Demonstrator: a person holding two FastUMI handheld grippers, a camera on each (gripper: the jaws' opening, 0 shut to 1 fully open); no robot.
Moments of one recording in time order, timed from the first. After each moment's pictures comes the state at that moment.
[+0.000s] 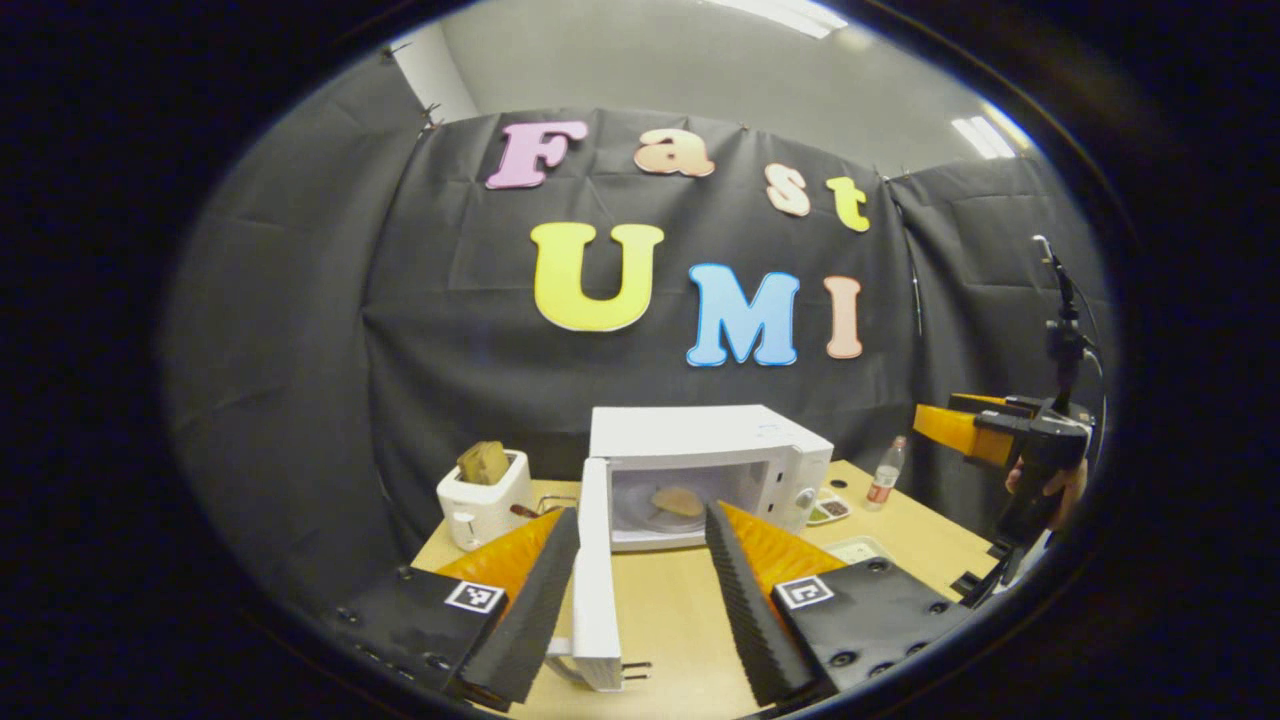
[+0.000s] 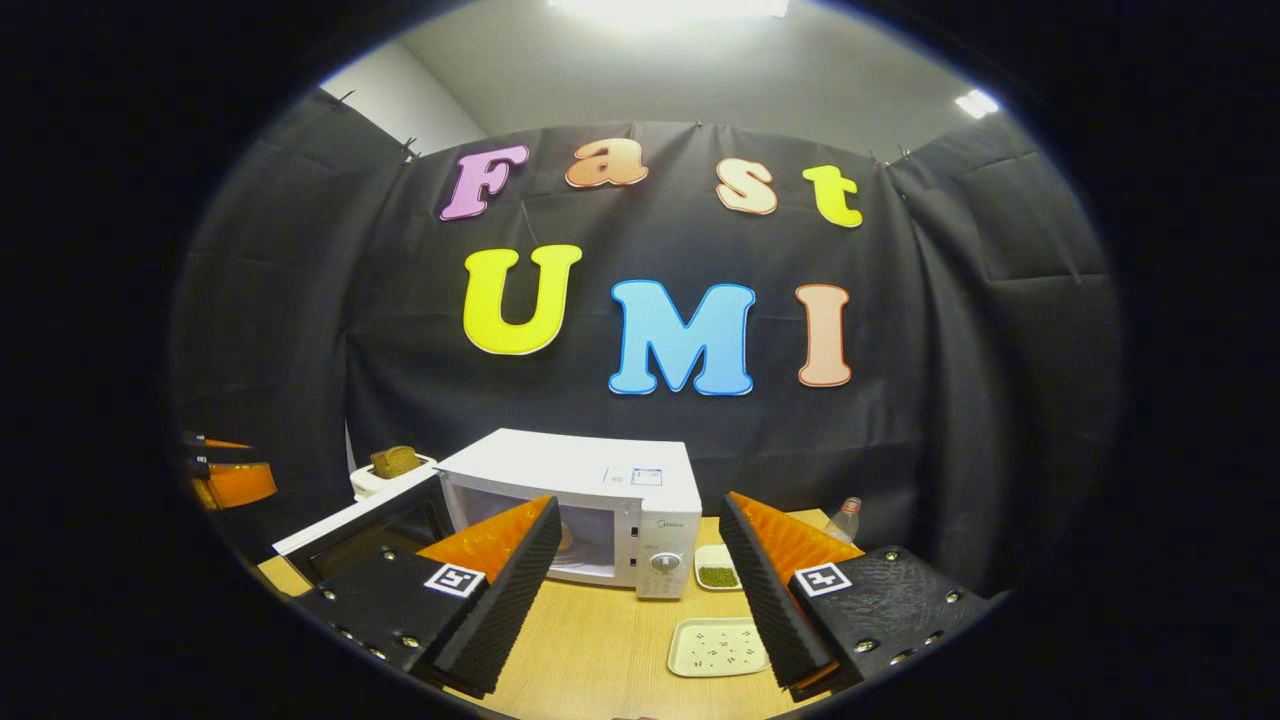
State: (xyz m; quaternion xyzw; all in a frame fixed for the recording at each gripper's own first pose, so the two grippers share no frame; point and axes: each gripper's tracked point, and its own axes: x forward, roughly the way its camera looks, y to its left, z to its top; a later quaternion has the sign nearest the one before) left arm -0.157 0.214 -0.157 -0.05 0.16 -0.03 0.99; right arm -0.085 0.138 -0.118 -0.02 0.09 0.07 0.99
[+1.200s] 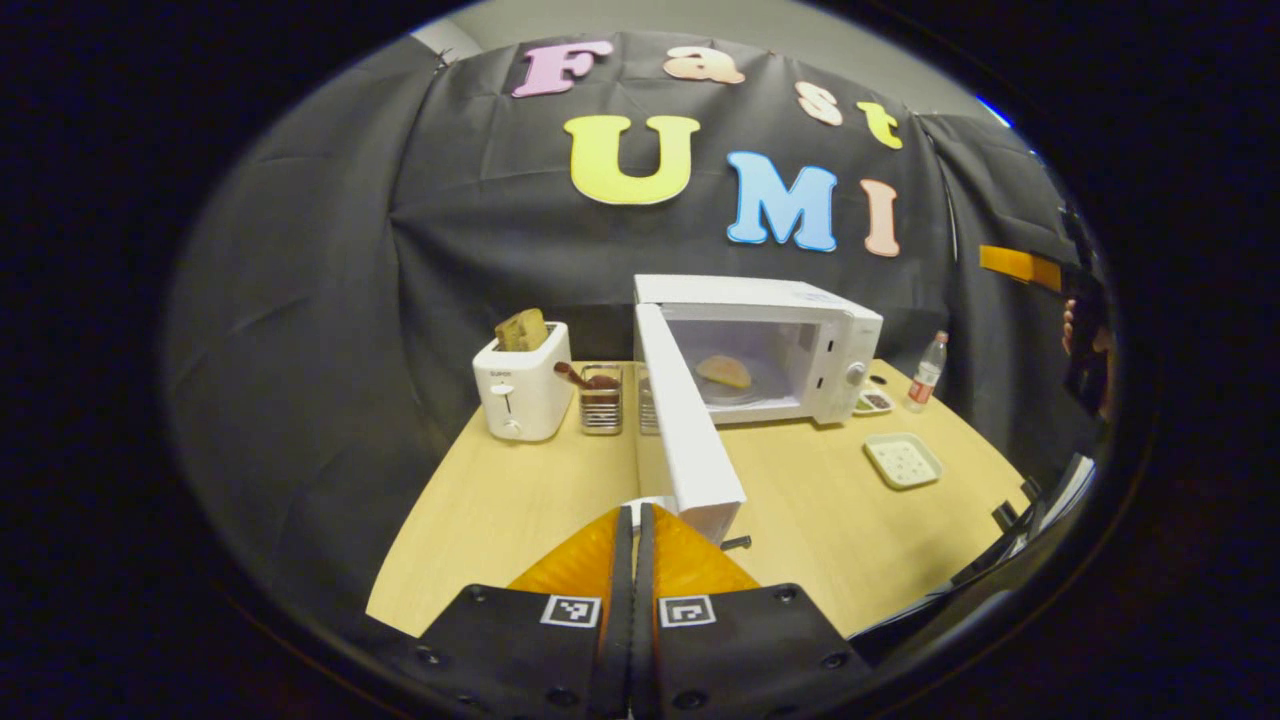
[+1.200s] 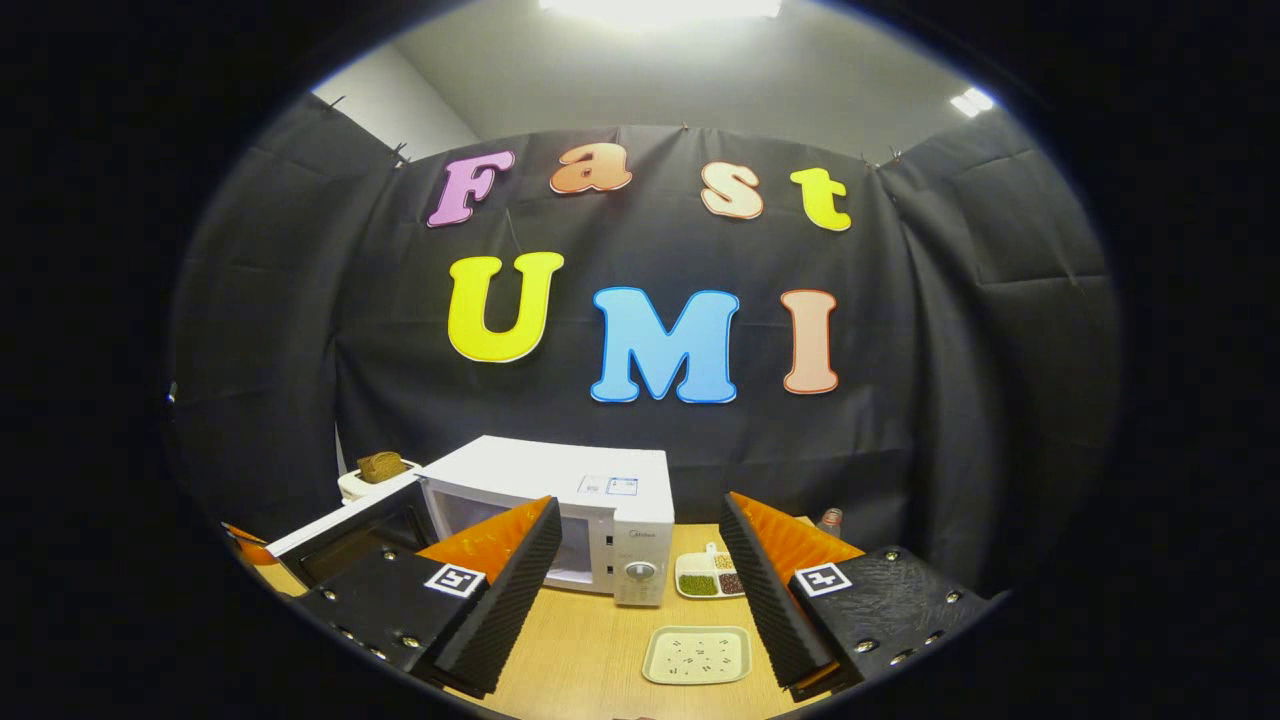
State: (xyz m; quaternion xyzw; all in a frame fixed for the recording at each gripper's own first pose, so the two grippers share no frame) left arm -0.209 0.238 -0.280 -0.02 0.30 -0.02 0.95; right arm -0.067 0.101 -0.109 -0.03 0.09 0.06 0.99
